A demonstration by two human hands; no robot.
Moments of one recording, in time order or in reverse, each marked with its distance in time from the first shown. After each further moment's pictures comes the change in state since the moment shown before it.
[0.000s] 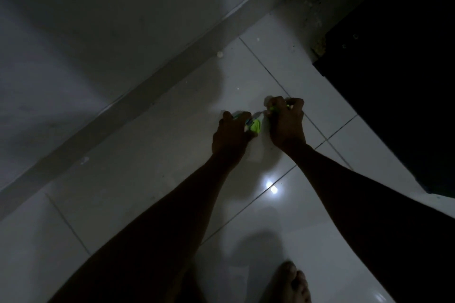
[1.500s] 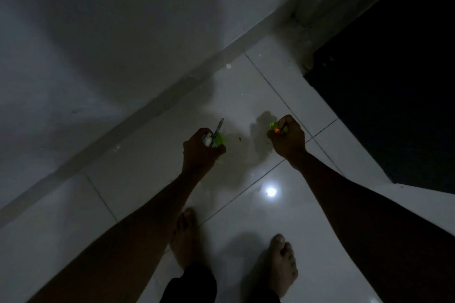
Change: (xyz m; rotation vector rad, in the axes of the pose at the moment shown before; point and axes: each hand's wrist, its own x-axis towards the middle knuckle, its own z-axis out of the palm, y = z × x) left_hand -0.095 -0.027 -0.077 -0.362 0.202 -0.301; right_hand -0.065 -0.041 -0.063 0.367 -0.089 0.295
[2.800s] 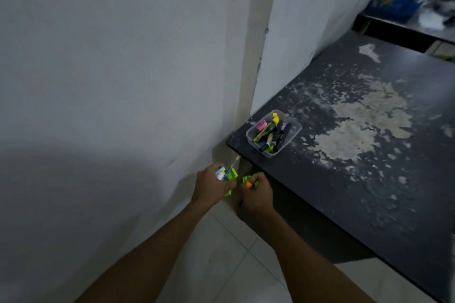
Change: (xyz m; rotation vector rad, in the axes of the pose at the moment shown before) left_hand -0.265 0.510 -0.302 -0.039 -0.084 0.438; right_hand -0.296 -0.440 -0.326 0.265 0.318 -0.193
